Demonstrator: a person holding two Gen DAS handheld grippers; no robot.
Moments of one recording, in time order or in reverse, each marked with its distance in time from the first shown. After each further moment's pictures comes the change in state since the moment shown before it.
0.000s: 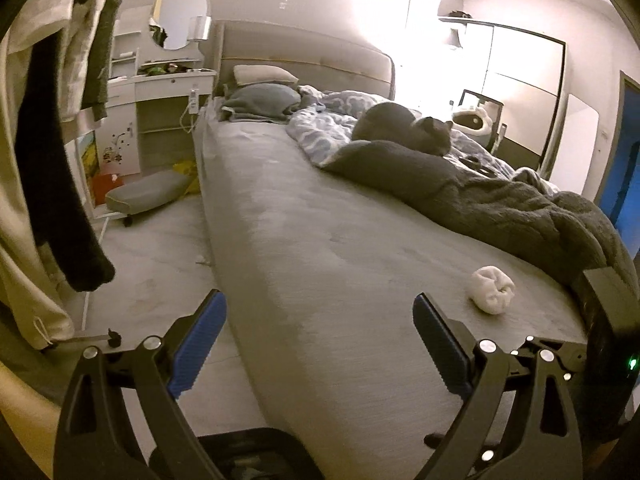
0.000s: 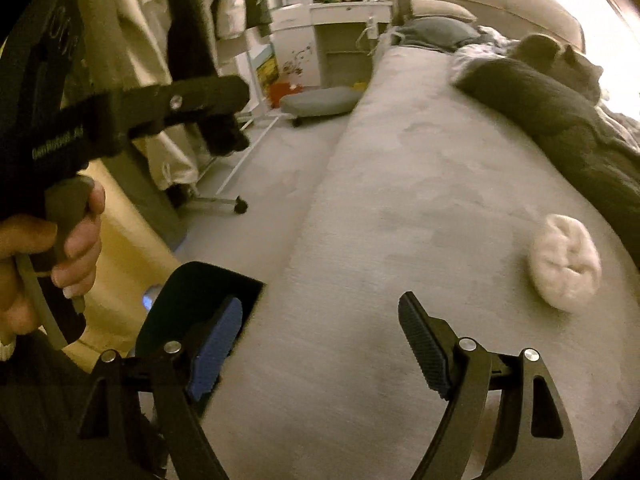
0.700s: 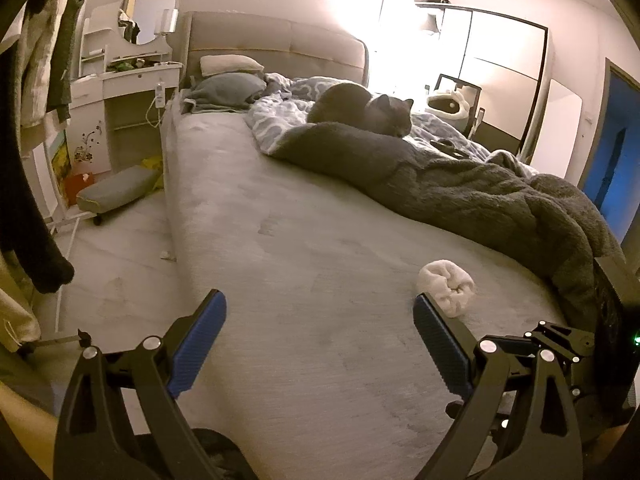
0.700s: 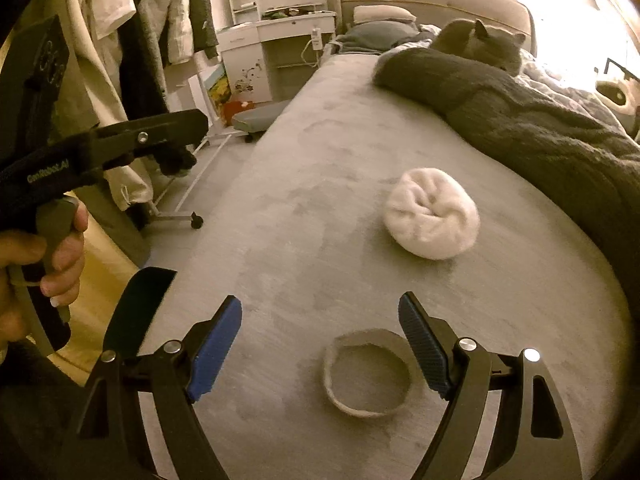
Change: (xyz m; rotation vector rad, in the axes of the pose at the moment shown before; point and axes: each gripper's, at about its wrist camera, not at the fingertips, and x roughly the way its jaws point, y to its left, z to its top) left arm 0.033 -0.067 0.001 0.033 0.046 -0.069; right arm -0.035 -0.072 -0.031 0.097 -0.047 -0.112
